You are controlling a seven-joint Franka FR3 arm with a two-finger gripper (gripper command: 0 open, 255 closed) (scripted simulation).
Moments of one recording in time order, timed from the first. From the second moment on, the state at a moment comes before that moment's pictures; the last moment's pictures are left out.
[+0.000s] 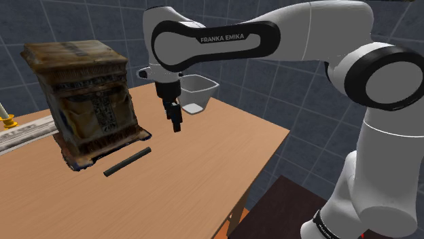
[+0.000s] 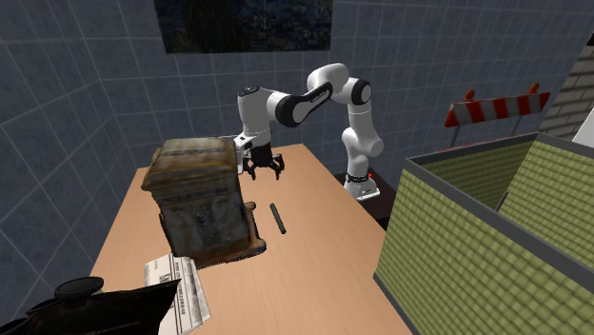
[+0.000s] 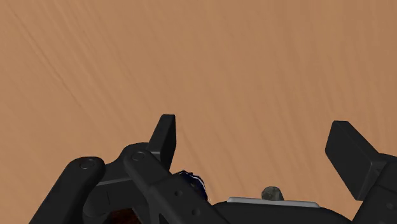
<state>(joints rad) 0.32 0.26 0.17 -1.51 -0.04 1.67 -0.77</state>
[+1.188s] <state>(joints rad) 0.49 0.62 0.28 -1.09 -0.11 1.57 -0.95</state>
